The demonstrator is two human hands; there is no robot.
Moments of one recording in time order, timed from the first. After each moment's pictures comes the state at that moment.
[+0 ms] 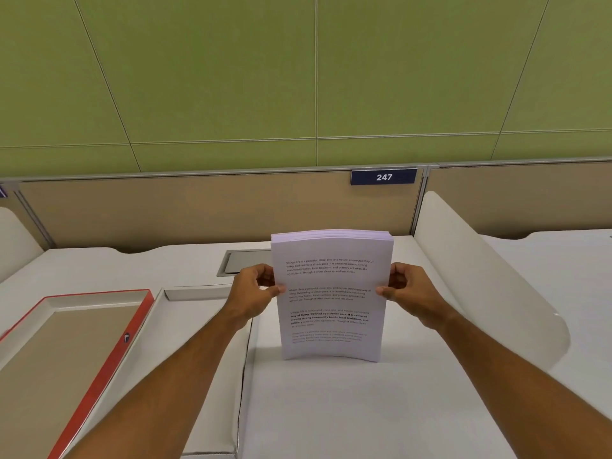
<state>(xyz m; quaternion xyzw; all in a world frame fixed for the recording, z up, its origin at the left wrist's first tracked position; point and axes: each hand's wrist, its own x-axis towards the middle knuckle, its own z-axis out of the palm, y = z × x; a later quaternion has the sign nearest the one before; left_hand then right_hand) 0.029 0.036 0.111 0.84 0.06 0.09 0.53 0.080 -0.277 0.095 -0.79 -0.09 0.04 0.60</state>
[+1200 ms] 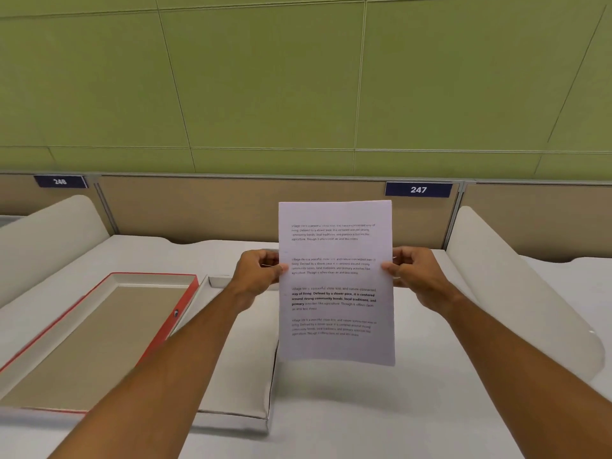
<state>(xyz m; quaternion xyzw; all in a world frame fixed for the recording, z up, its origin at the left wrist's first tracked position) -0.013 0.078 0.146 0.75 0.12 0.12 0.64 0.061 -0.224 0.151 -0.76 -0.11 0.05 0.64</state>
